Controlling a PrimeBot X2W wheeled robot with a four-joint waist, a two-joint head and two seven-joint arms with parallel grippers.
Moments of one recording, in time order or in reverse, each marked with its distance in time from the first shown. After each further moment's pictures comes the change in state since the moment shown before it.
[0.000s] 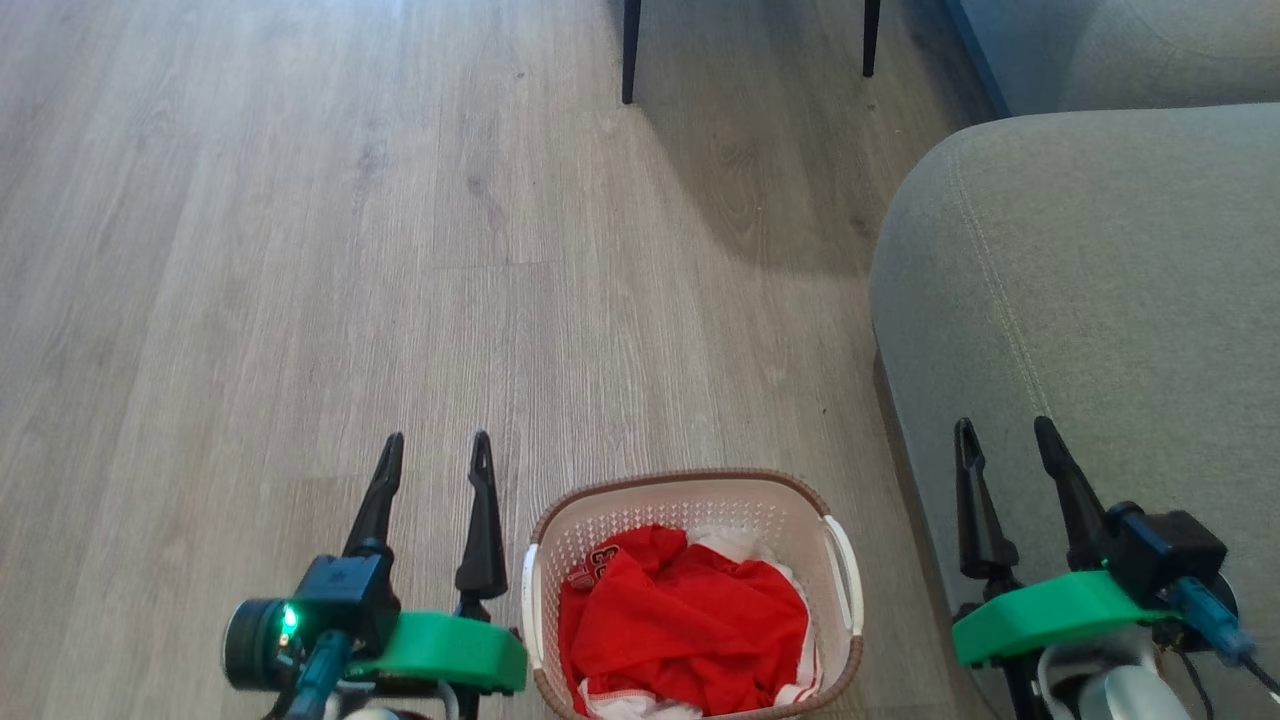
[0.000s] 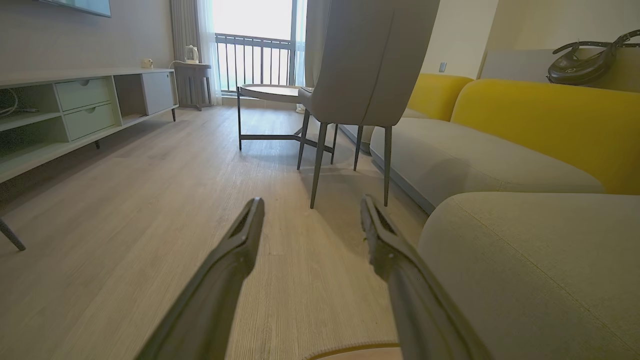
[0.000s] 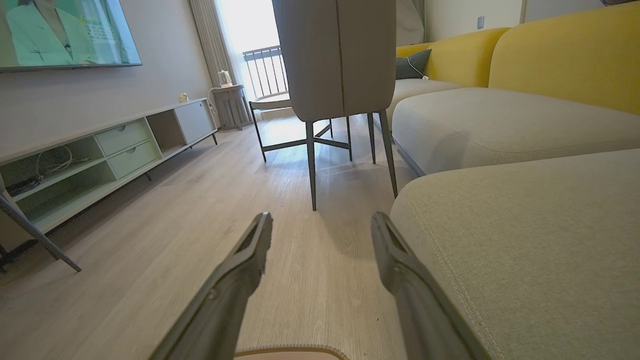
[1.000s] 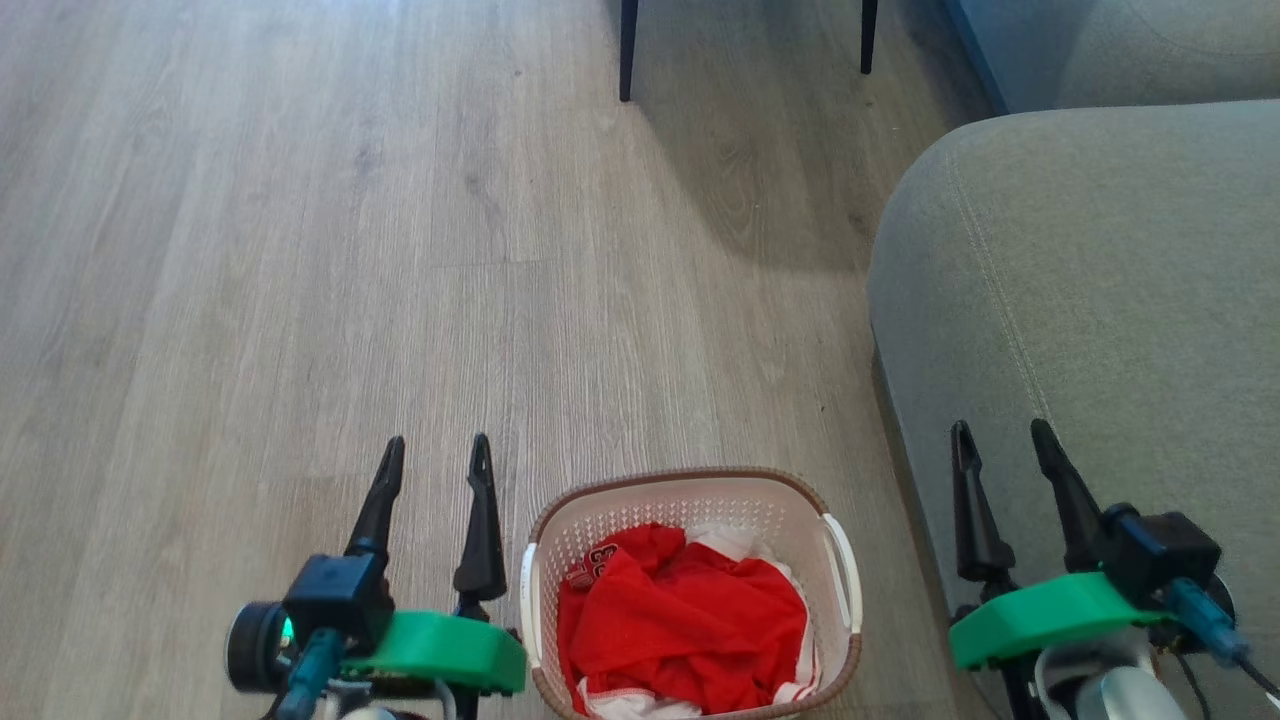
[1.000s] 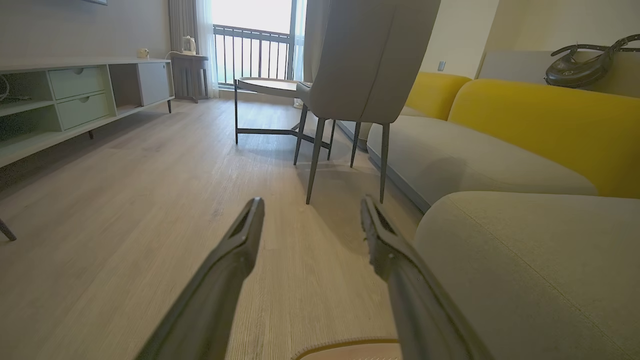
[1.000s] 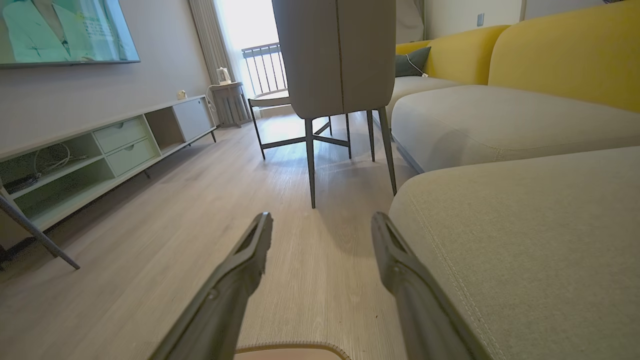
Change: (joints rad) left arm 0.000 0.000 0.002 0.007 -0.029 -0.009 0.000; right arm 0.000 0.003 0.002 0.006 -0.006 0.000 0.000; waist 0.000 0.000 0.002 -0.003
